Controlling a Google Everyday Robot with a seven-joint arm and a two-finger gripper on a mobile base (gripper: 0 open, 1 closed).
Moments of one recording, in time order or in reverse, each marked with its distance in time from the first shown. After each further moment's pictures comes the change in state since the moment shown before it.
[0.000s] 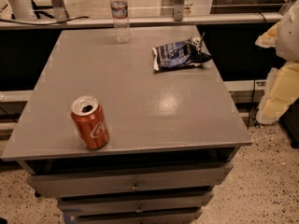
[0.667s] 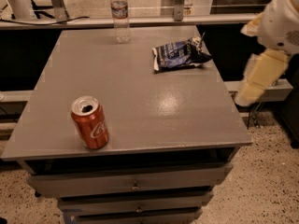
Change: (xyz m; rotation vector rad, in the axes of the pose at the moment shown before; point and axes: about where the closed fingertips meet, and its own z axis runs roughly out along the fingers) arm -0.031 -0.031 0.012 0.038 -0.090 -0.002
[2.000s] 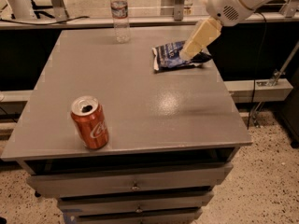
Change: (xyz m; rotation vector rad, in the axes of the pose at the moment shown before) arm -0.107 -0.112 0.054 0.104 -0.363 0.043
